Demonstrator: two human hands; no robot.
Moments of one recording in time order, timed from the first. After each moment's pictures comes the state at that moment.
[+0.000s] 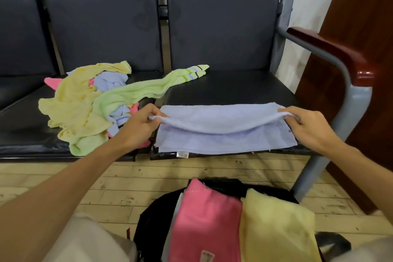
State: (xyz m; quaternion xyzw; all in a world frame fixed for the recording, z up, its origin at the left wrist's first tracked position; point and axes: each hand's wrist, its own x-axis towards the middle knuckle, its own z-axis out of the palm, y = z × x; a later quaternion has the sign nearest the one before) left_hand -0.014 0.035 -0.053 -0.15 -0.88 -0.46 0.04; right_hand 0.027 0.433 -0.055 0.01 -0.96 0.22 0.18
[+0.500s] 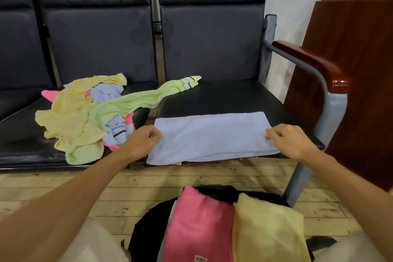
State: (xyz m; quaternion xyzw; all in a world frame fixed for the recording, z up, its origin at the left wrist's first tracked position) left_hand -0.010 0.057 -0.062 -0.06 -0.92 -0.39 -0.02; right_hand 0.030 0.436 -0.072 -0.09 -0.97 0.23 0.06
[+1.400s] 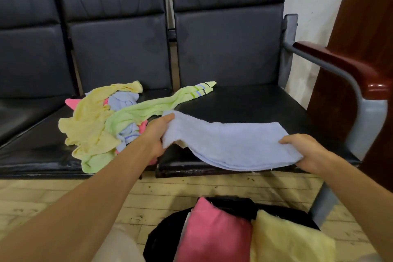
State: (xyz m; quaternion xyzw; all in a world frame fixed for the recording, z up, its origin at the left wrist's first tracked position) left_hand -0.034 0.090 -0.026 0.17 -0.61 -0.77 -0.06; right_hand -0.007 0.416 -0.072 -0.31 -0.68 0.66 -0.03
